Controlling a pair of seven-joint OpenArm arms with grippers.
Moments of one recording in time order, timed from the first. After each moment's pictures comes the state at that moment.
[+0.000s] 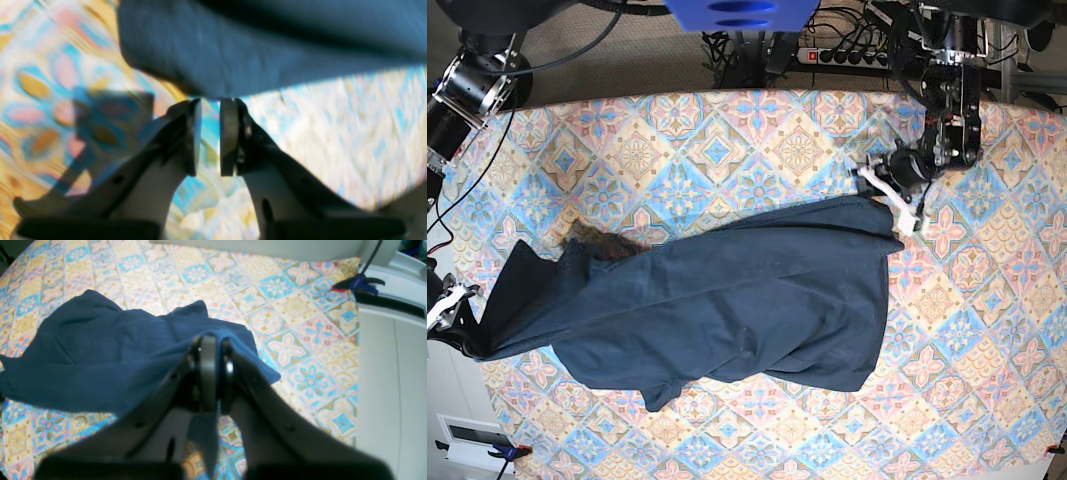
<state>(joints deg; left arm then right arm) 11.1 -19.0 -3.4 97.1 -40.2 -4.9 57.1 20.0 35.0 30.8 84.8 57.6 41.0 -67.2</state>
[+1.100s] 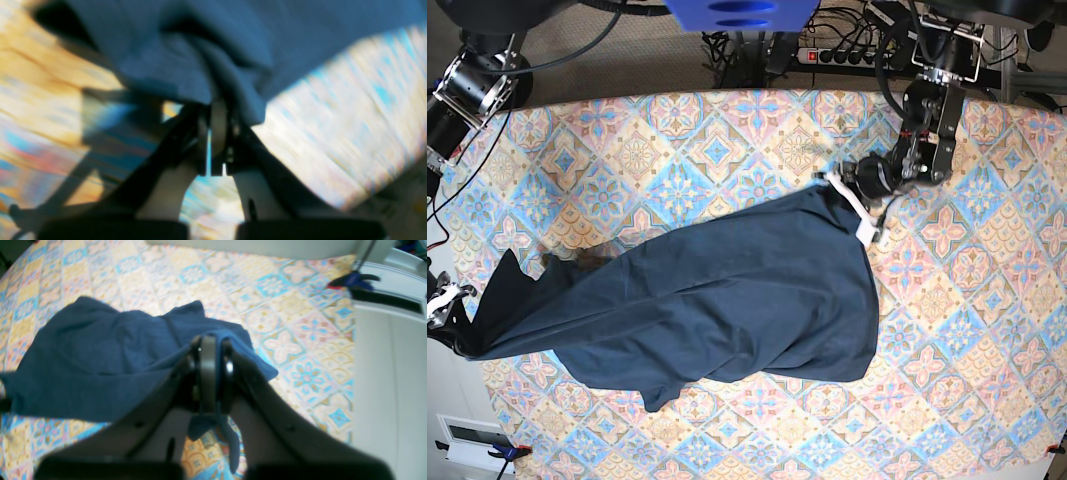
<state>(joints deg) 5.6 -19.8 8.8 93.2 -43.2 -6.3 51.2 20.0 34.8 33.1 84.8 57.1 40.9 -67.4</state>
